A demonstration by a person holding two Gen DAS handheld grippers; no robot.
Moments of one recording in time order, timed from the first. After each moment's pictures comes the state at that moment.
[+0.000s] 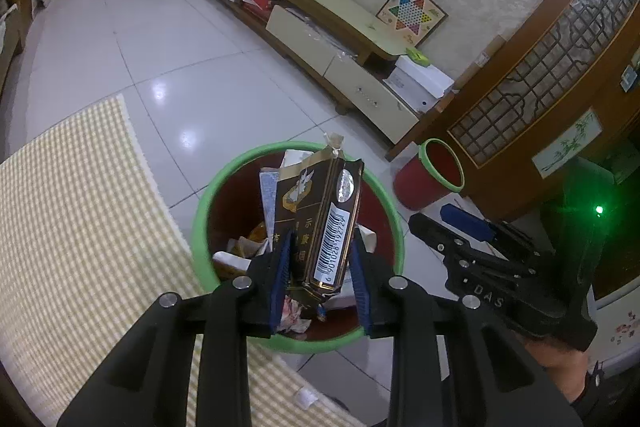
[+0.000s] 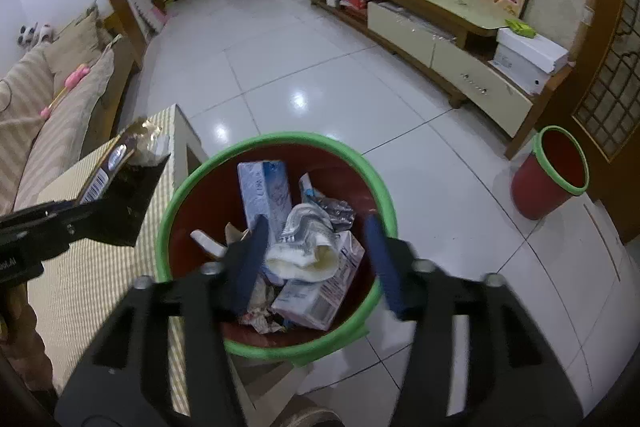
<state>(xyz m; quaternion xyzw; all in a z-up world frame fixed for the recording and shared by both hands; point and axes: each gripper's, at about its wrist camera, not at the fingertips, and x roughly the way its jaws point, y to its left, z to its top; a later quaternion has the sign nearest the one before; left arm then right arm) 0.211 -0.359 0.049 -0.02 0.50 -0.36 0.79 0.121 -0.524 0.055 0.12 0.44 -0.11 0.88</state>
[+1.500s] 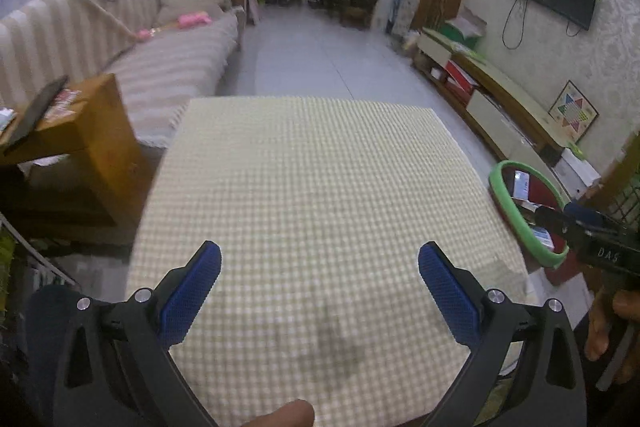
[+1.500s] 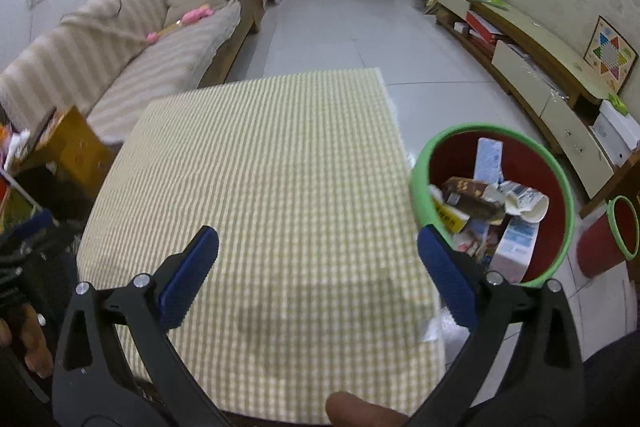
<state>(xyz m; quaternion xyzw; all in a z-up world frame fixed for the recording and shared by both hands) 0.049 -0.023 0.058 -0.05 0.40 -0.02 0.92 0.073 -0.276 0.065 0.02 0.43 0.08 0.90</state>
